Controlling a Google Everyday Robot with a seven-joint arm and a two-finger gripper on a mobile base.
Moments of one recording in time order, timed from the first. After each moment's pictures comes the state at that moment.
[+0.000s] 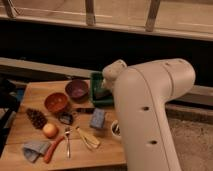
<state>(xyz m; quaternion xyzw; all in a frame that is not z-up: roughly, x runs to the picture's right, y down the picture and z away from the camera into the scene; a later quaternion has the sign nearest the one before) 0.041 0.009 0.952 -0.13 0.15 0.88 0.43</state>
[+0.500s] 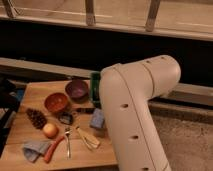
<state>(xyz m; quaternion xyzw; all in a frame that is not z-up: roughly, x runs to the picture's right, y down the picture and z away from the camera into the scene) 0.018 0.026 0.962 -0.16 0.16 0.88 0.41</state>
